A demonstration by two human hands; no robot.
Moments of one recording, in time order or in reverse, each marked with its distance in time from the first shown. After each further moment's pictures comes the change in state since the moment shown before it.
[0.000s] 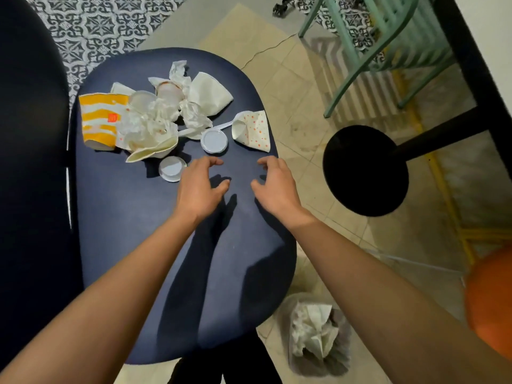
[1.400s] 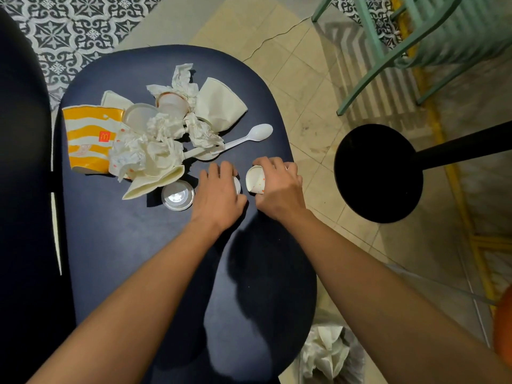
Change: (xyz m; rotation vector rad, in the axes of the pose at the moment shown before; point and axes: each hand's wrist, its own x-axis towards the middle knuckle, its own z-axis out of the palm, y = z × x) left_hand 0.075 -0.015 0.027 0.244 -0.136 0.022; right_hand 0.081 -0.003 0.036 -0.337 0.025 -0.126
